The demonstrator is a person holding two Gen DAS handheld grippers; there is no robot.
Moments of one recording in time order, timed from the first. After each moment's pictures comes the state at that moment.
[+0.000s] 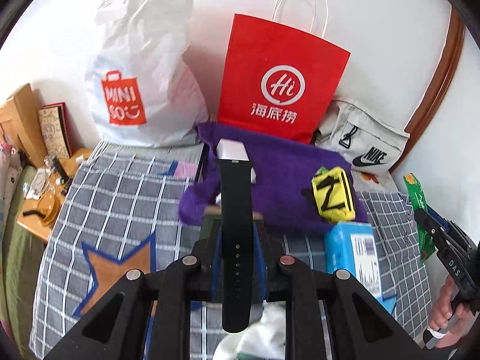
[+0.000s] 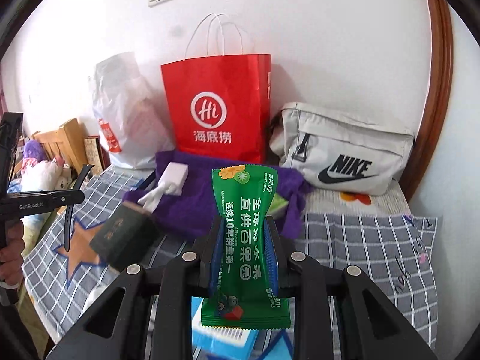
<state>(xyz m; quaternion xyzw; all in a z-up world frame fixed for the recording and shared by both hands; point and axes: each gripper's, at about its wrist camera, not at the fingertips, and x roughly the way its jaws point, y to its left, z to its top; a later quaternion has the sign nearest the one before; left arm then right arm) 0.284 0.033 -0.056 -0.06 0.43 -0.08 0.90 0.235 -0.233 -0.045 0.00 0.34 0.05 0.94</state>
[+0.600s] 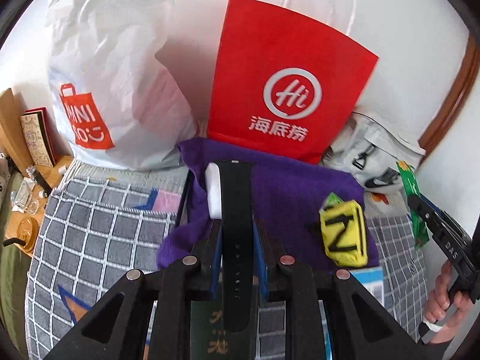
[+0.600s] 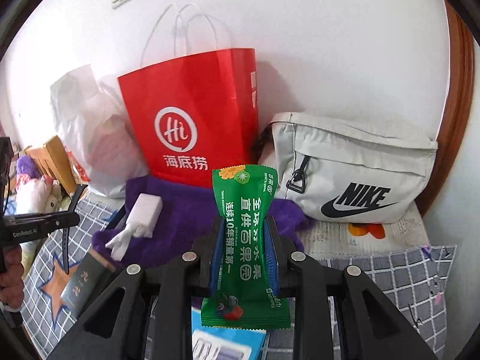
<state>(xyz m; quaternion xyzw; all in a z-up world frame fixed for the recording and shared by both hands) 0.369 0.014 -0.072 -0.06 0.45 -0.08 0.89 0.346 -0.257 -0.059 0.03 0.35 0.05 0.94</state>
